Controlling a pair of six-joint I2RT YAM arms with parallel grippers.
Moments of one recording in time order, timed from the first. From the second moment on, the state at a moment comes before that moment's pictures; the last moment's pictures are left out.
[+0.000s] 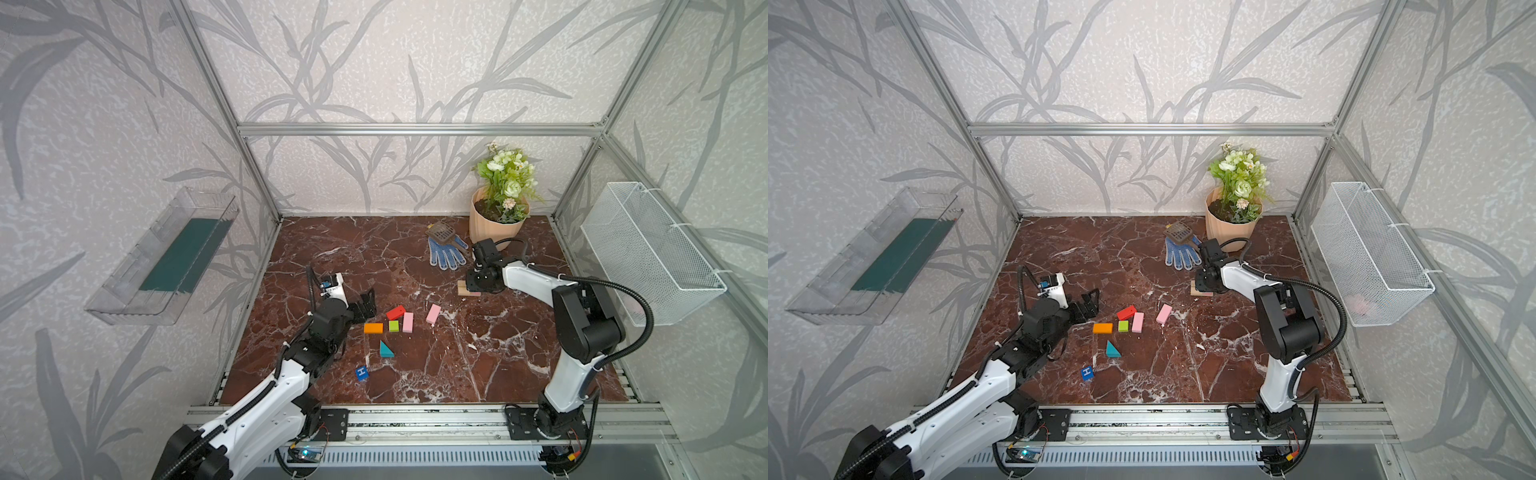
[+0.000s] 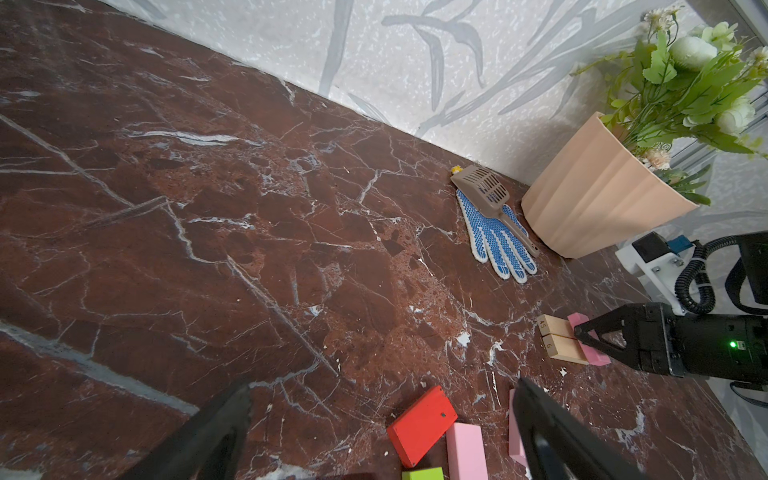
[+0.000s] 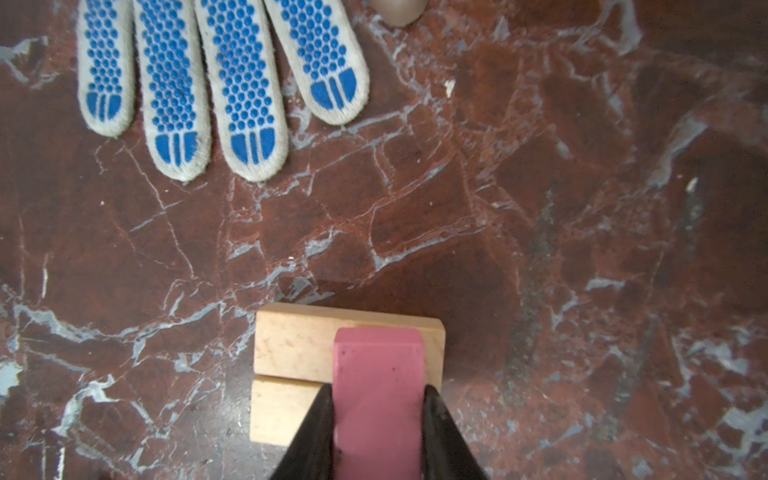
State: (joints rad) left arm -0.47 0.86 0.36 0.12 -0.22 -0.58; right arm 0.33 1.84 1.17 -0.46 0.06 0.33
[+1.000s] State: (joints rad) left arm -0.47 0.87 0.36 0.12 -0.22 -0.58; right arm 0.33 1.89 1.23 -0.51 0.07 0.35
